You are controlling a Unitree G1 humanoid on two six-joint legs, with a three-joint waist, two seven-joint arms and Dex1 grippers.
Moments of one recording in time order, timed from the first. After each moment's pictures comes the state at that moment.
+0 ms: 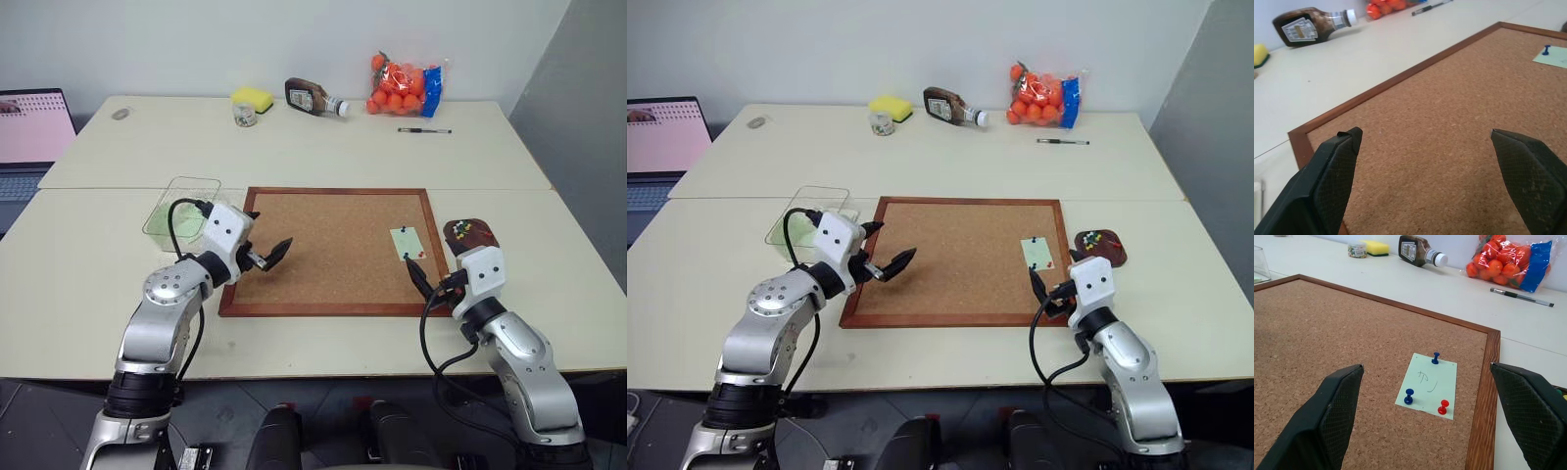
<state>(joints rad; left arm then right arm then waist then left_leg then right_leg) -0.32 0.49 0.03 -0.11 -0.19 0.36 -0.61 0.04 -0.30 -0.01 -0.43 0.13 0.30 0.33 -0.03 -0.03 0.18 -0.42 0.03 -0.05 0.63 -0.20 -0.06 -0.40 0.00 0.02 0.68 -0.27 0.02</state>
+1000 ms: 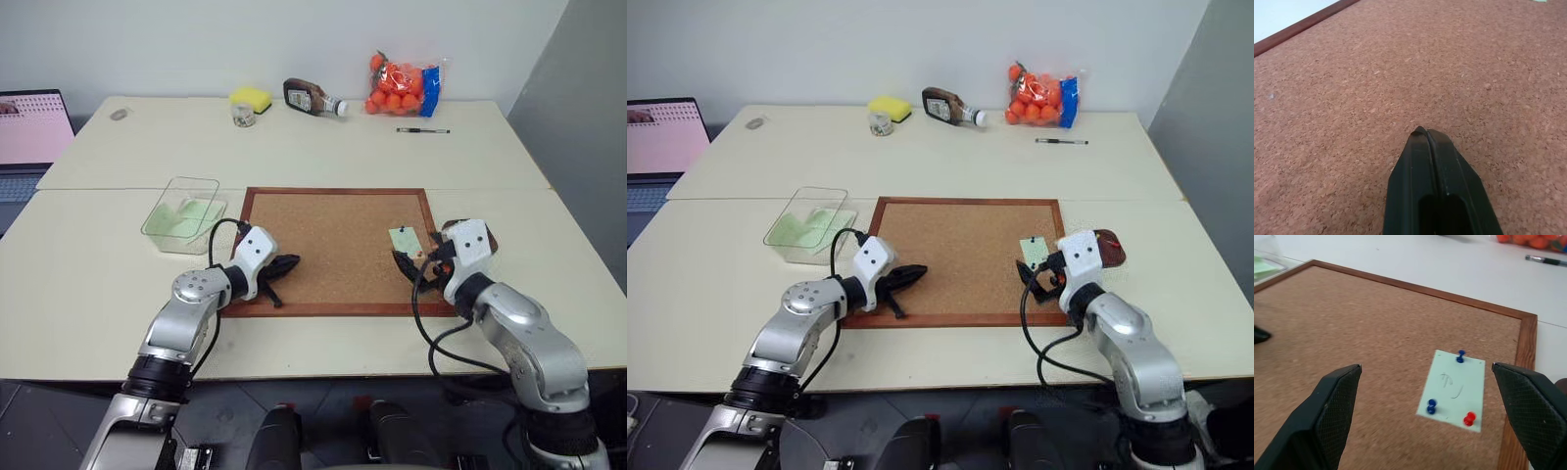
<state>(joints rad) -0.37 0.51 -0.11 0.11 -0.15 0.28 -0.80 -0.24 -0.33 -0.01 -0.43 0.24 0.75 0.30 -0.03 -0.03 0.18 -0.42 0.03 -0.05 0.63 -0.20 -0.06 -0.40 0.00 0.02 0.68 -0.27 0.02</state>
